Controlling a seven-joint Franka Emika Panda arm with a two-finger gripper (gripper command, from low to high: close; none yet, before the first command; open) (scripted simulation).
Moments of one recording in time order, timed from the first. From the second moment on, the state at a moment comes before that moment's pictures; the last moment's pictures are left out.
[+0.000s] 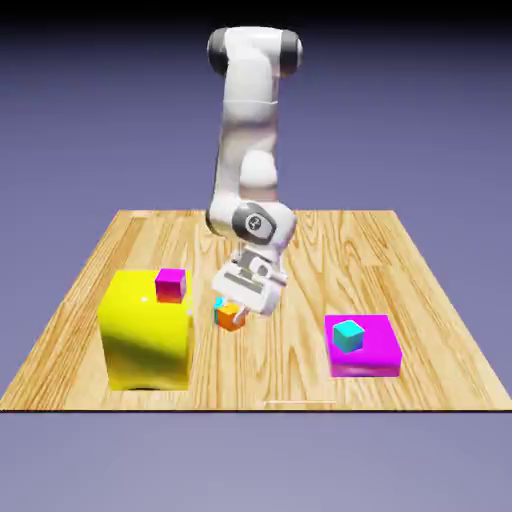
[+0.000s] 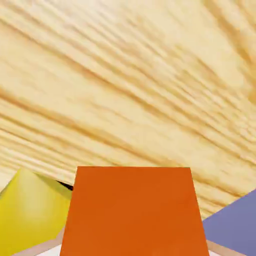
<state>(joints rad) 1.54 -0.02 -1.61 -2.84 -2.09 2.59 0.57</state>
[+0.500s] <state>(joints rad) 1.11 -0.20 -1.07 -2.92 -1.58 2.36 0.47</state>
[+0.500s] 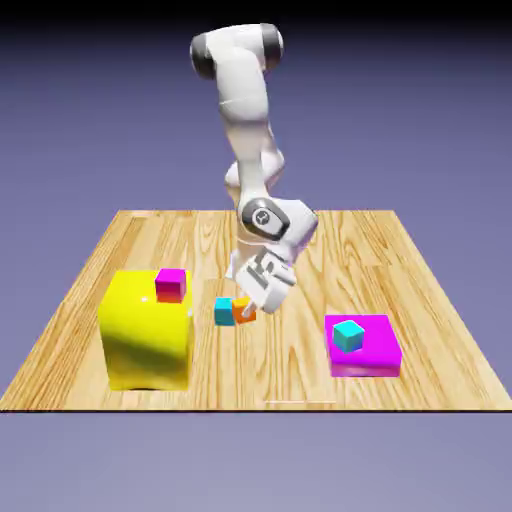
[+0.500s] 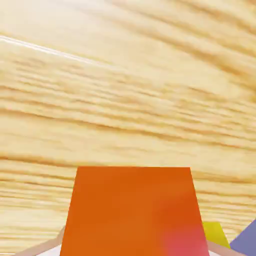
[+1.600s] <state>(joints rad) 0.13 -0.17 -0.11 -3.04 -1.16 2.29 0.48</state>
